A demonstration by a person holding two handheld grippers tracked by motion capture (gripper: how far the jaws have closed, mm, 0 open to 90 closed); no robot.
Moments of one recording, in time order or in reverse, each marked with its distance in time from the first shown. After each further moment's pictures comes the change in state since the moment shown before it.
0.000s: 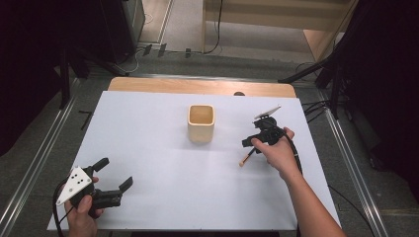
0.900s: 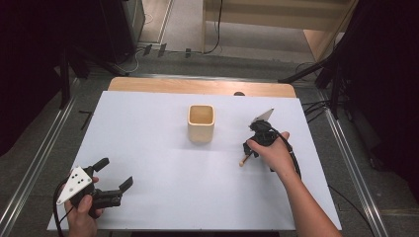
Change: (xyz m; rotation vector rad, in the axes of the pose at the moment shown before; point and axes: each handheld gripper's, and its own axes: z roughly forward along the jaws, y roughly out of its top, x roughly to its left) left arm 0.000 0.000 0.000 0.005 -0.001 0.000; right arm 0.008 0.004 0.020 0.233 -0.033 0.135
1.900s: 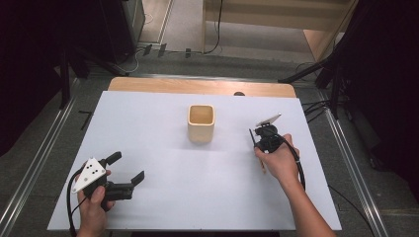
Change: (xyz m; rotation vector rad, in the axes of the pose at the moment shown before) left arm -0.012 0.017 0.030 0.024 -0.060 -0.003; right arm -0.007 -0.031 -0.013 -0.213 -0.012 -0.079
